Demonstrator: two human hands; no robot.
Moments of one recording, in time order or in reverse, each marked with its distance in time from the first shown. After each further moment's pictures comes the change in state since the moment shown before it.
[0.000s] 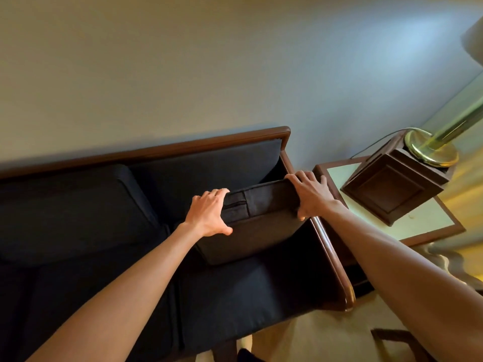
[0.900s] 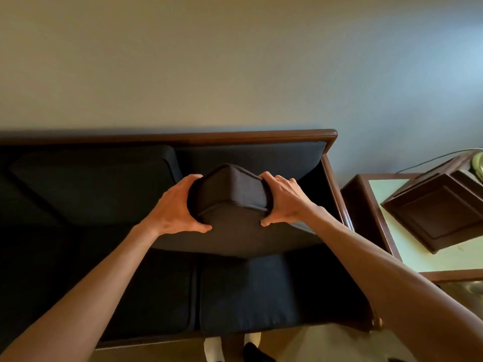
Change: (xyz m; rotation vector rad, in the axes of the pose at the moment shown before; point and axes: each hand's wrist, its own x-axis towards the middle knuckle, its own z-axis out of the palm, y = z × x) left_hand -0.099 -0.117 -0.037 -0.440 0.199 -0.127; right_hand 0.018 -0.144 -0.036 0.359 0.174 -0.427
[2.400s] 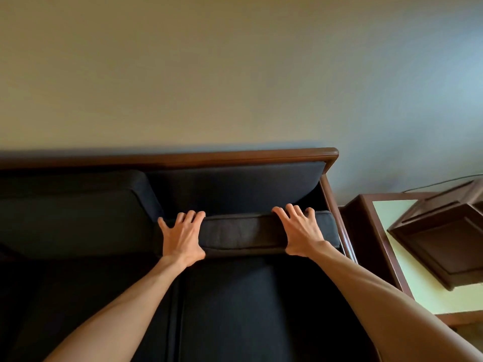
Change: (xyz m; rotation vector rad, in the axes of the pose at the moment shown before) left_hand 0.122 -0.037 0.117 0.578 -0.078 -0.237; right_hand 0.047 0.134 0.070 -0.337 -0.143 0.165
